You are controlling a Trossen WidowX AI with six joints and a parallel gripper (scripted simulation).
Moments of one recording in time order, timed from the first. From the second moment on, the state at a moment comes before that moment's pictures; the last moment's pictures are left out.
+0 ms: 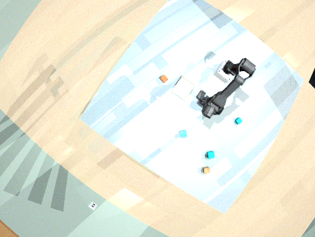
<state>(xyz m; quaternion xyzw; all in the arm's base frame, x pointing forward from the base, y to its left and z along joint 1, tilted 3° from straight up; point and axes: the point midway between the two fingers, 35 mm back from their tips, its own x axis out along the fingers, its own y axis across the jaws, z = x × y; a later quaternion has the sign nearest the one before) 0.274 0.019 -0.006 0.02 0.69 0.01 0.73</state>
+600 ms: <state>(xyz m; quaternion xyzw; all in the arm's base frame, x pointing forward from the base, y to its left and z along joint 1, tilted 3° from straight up) 0.275 0.019 -0.015 0.02 0.69 0.01 0.73</state>
